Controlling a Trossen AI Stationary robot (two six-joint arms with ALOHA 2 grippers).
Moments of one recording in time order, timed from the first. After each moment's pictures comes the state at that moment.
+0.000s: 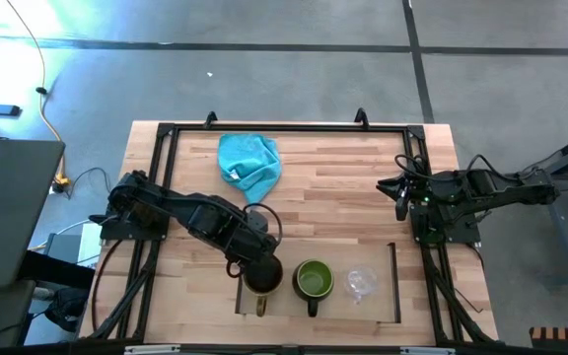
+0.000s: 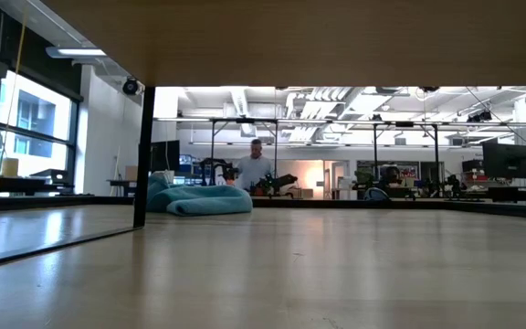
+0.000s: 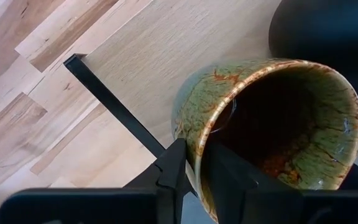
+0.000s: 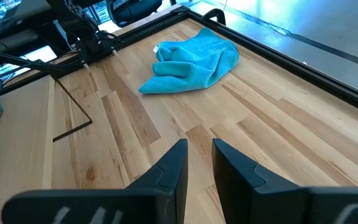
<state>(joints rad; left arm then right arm) -0.30 1.88 2.11 -1.53 0.01 -1.27 0.16 0.42 0.61 -0.67 0.46 0.49</state>
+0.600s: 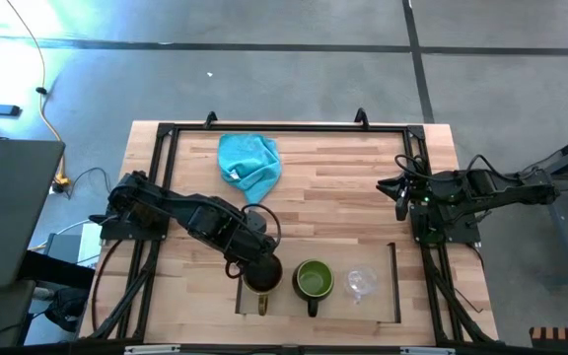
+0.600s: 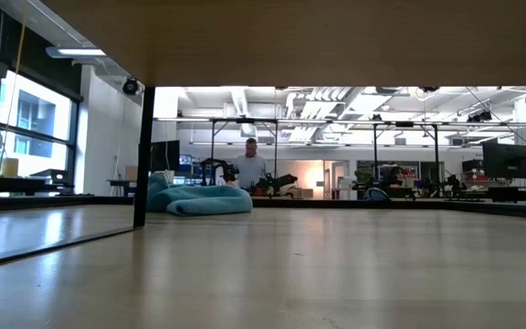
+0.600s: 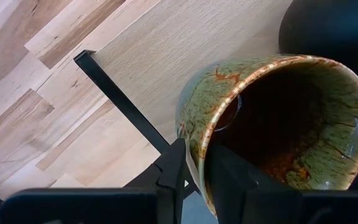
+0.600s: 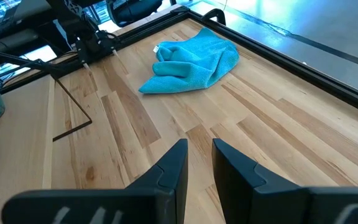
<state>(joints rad) -0.30 1.88 2.11 -1.55 -0.01 -1.29 0.16 0.42 0.61 -0.67 0.46 0.49</state>
